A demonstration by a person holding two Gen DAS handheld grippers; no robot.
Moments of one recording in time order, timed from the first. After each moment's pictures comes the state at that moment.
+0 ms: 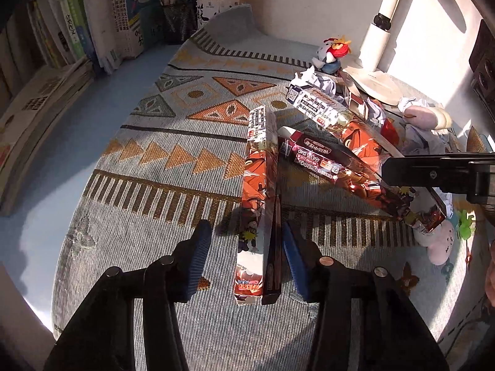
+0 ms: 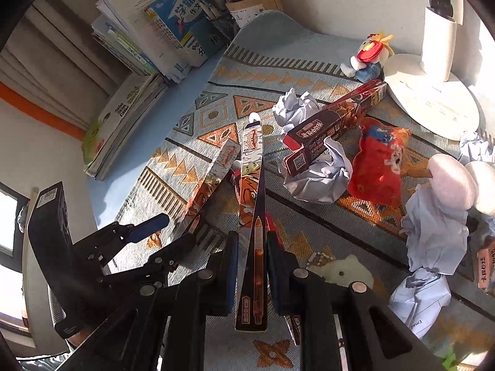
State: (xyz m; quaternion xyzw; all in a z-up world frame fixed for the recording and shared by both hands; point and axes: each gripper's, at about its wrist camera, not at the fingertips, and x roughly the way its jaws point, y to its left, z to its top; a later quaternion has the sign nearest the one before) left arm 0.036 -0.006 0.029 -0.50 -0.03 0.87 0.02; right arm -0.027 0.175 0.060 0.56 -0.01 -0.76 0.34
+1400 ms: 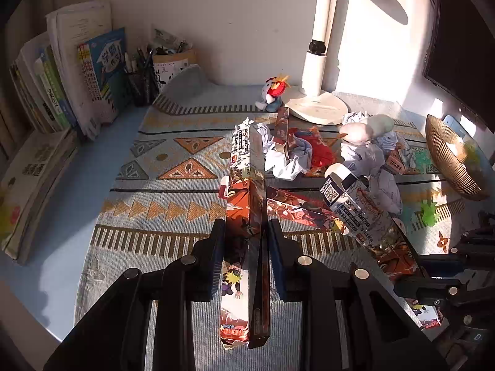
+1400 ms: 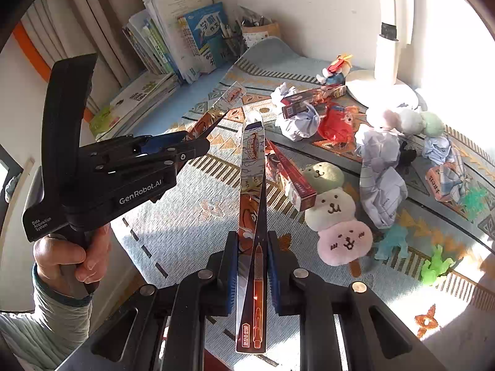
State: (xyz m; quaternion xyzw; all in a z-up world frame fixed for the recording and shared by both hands) left arm 0.062 0.049 0.092 -0.41 0.04 0.91 0.09; right arm 0.106 0.234 0.099 0.48 0.02 -0.83 0.29
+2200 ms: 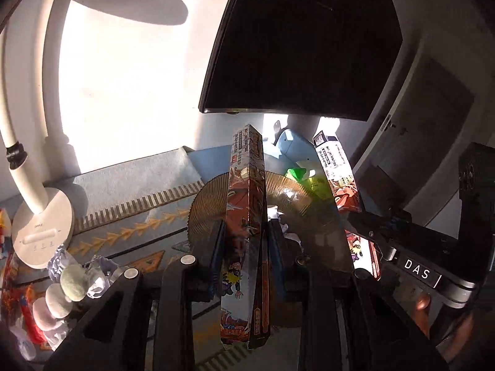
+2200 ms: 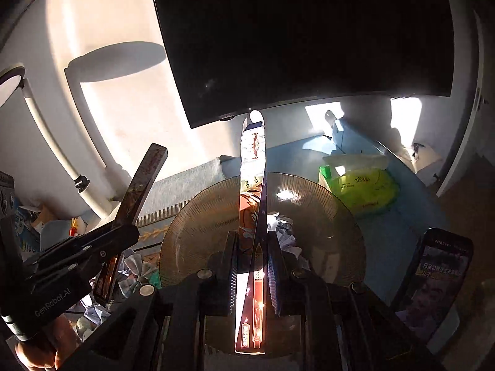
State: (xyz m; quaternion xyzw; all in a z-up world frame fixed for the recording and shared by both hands) left arm -0.022 0.390 0.165 -0.37 0.00 0.82 0.43; right arm 0.055 0.565 0.192 0.37 -0.13 -0.91 -0.14
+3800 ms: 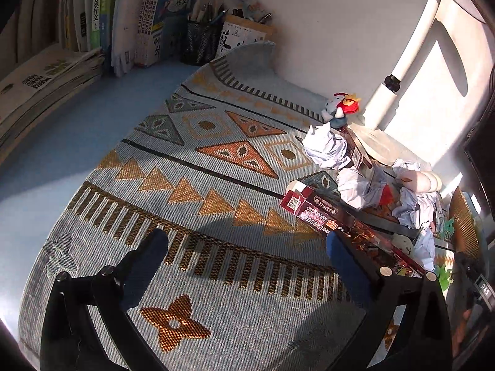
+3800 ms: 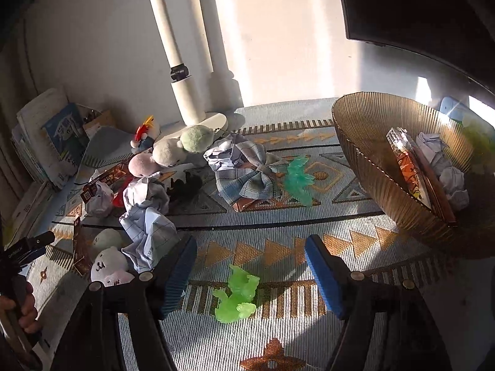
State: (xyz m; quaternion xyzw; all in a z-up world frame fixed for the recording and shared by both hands) left arm 0.021 -0.017 0.024 -0.41 -0.13 0.90 0.04; right arm 0.069 0.382 0.053 0.37 -0.07 -0.93 0.03
